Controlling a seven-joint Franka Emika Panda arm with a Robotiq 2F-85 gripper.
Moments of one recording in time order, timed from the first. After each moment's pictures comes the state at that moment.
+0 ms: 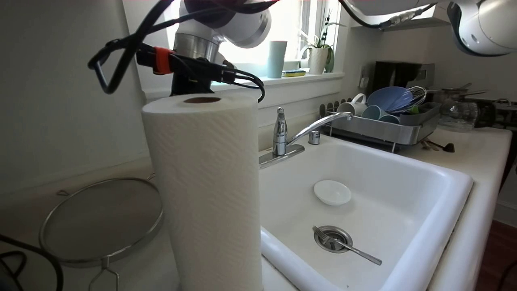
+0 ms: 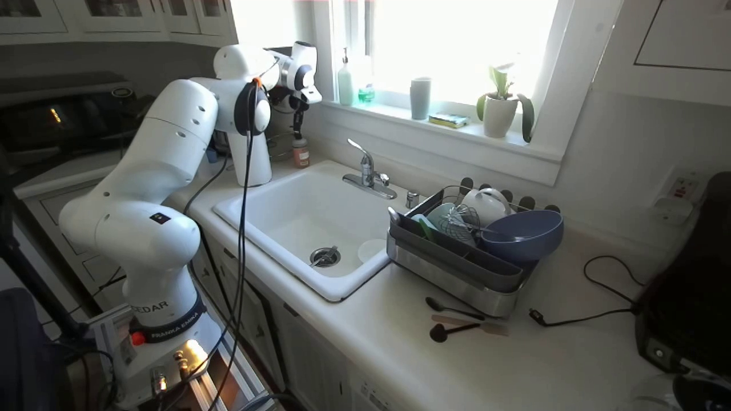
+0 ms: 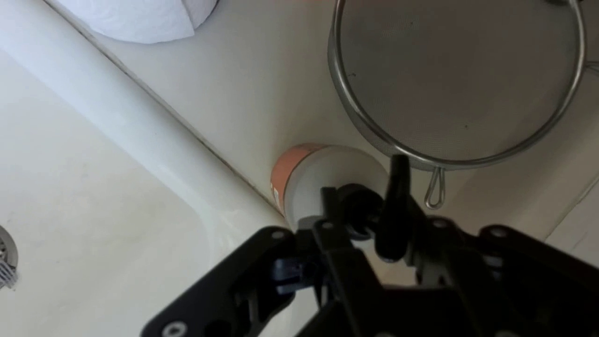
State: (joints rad) arm 0.45 0.85 0.21 -0.90 0.09 1.90 1.27
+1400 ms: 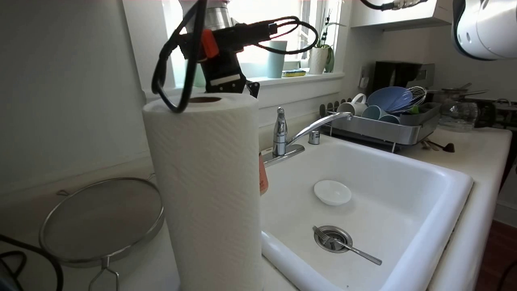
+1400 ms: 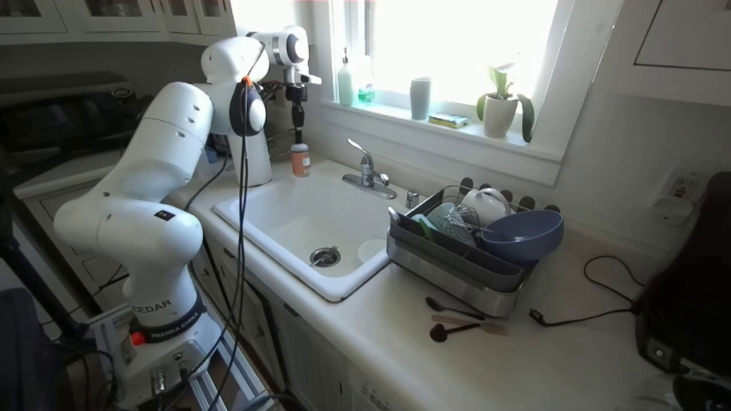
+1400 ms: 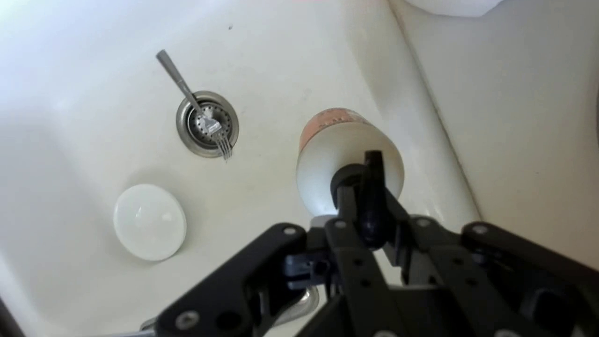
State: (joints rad) arm 0.55 0.88 0.08 -0.64 -0.12 1.29 1.01
